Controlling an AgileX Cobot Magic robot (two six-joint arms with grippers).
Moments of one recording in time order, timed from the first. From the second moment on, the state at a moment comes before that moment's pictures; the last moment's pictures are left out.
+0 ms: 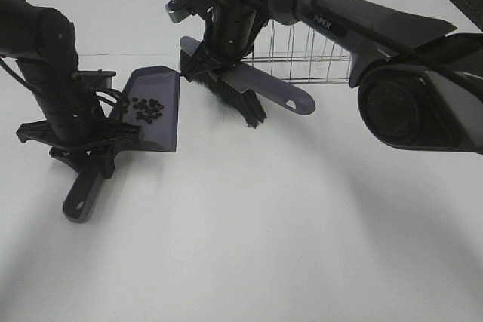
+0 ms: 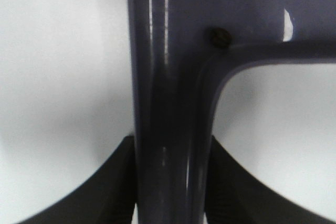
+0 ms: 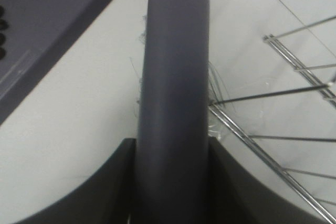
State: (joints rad) left arm -0.30 2.16 -1.35 -0.09 0.83 -0.18; right arm 0.54 2.69 -2.50 -0.21 1.01 -0.16
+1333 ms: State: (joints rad) left arm -0.30 2.16 -1.35 -0.10 0.83 -0.17; right arm 0.56 2.59 -2.50 -0.35 1.22 -0.04
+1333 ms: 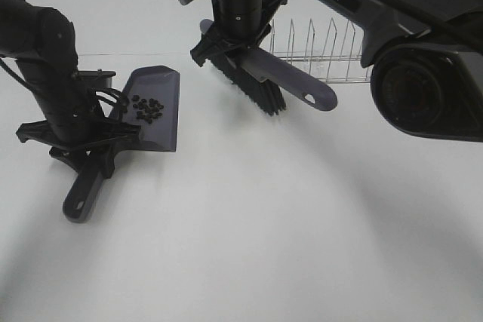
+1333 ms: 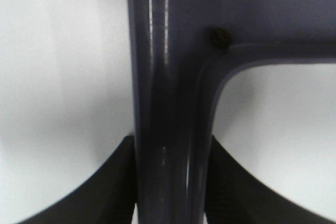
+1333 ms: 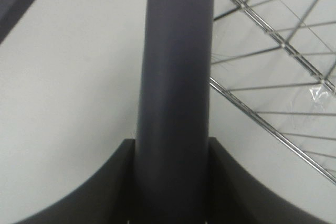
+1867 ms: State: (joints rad) left arm -0.40 2.16 -1.35 -0.11 0.85 -0.15; right arm 0.38 2.35 -2.47 -0.24 1.23 -0.03
